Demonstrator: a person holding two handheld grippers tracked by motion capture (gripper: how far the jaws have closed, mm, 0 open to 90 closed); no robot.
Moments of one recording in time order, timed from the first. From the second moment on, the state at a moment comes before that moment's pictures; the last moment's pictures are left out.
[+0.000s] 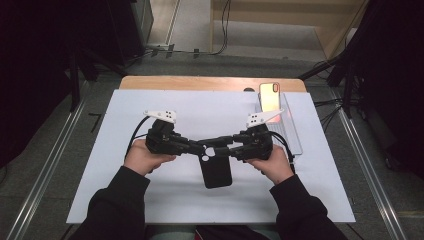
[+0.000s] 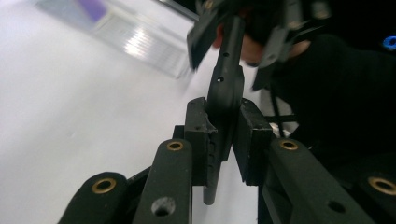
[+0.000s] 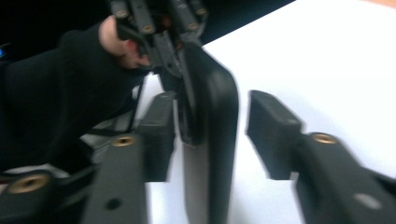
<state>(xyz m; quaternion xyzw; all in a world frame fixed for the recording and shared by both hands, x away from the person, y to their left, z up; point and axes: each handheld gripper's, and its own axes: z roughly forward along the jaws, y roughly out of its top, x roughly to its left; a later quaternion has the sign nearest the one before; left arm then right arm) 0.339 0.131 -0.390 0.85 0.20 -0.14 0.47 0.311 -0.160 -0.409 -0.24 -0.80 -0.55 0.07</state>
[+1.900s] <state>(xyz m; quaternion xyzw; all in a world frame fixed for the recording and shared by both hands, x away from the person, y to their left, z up) 0.317 0.106 -0.376 0.81 0.41 -0.04 0.42 0.290 -0.095 -0.430 -0.41 -0.79 -0.45 -0.13</state>
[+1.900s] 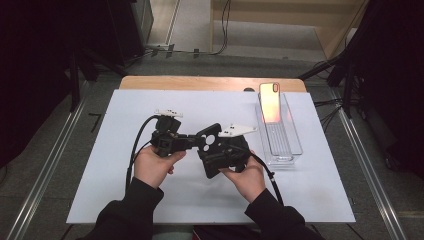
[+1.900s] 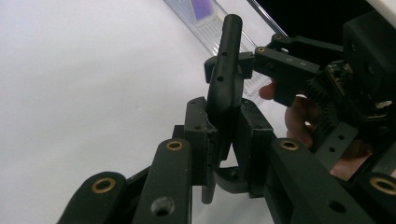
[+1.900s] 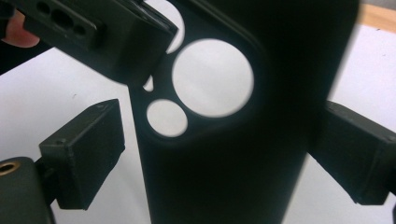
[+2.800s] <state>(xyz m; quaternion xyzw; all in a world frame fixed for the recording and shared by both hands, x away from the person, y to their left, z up) 0.318 0.124 -0.366 0.81 0.39 -0.06 0.45 0.305 -0.120 -0.429 -0.42 -0.78 -0.45 -0.11</state>
